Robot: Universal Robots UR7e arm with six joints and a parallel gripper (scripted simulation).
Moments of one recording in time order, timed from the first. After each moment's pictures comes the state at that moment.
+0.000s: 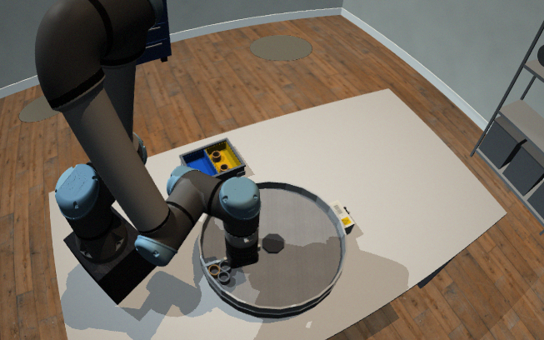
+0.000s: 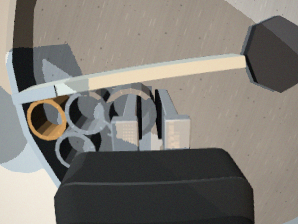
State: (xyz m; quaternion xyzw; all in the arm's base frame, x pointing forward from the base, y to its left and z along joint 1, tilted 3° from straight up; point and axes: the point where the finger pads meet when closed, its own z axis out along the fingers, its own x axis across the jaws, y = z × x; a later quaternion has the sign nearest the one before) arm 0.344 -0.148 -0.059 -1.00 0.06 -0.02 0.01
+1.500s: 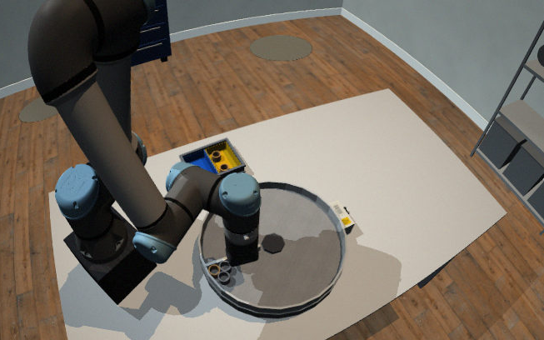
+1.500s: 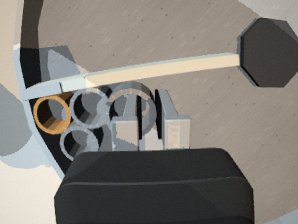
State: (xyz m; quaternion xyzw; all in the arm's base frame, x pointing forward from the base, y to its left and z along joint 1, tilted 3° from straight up) arm 0.344 -0.148 -0.047 -1.00 0.06 -0.02 0.01
